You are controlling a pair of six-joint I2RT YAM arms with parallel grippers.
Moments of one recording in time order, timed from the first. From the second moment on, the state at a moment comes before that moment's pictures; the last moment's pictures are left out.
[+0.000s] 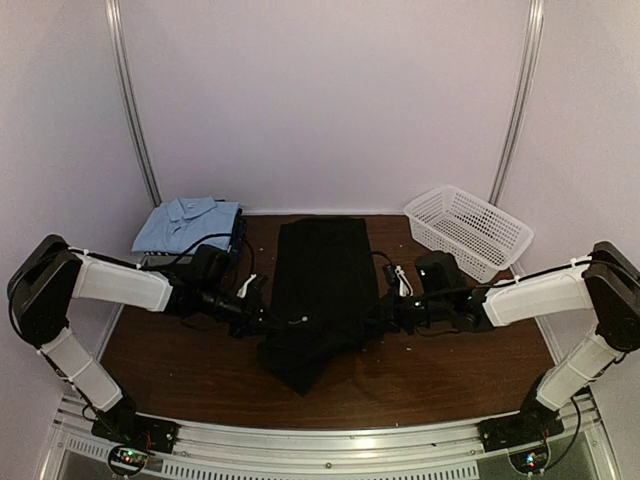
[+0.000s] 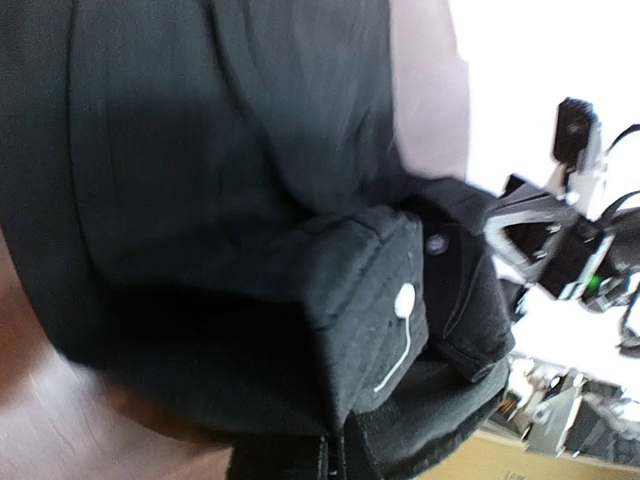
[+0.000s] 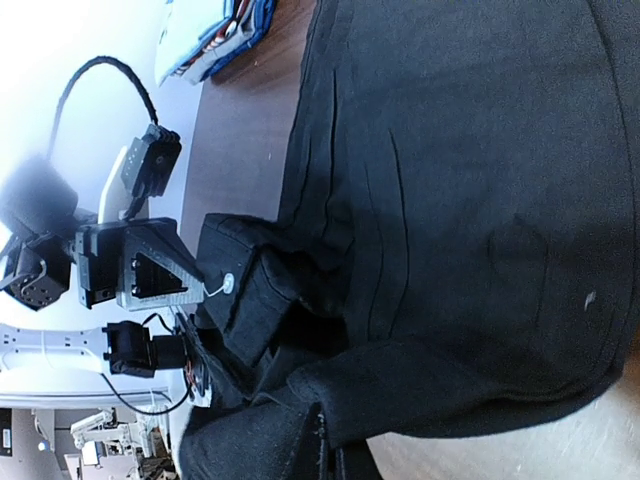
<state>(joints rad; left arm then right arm) -0.63 1.57 0.71 0.03 0.76 -0.87 0.76 1.49 0.64 0.27 -0.43 0.97</state>
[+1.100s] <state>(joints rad) -0.46 1.87 0.85 0.27 0.74 -1.01 0.57 1.87 0.82 0.42 -0.40 0.97</state>
